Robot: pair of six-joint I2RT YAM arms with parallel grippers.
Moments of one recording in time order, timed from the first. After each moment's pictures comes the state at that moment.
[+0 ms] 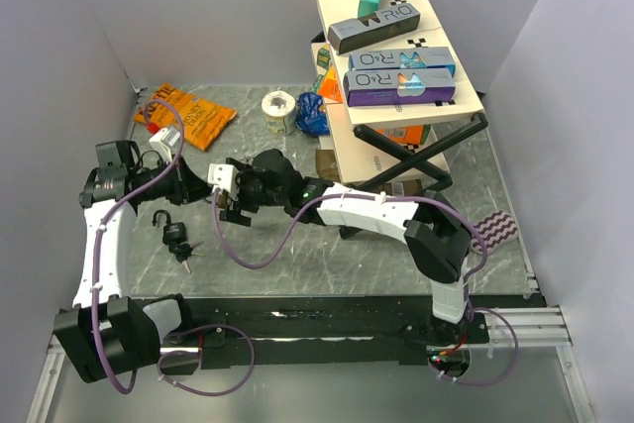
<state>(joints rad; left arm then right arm) 0.27 1.11 0.99 -0.77 1.02 0.13 1.04 1.89 1.45 0.10 -0.31 -0.47</state>
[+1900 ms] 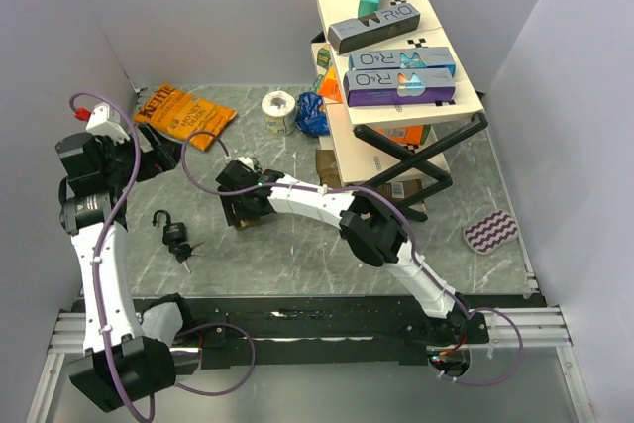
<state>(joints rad) 0.36 0.95 1.05 -0.47 0.55 -0.30 1.04 2.39 2.03 -0.62 0.15 0.60</state>
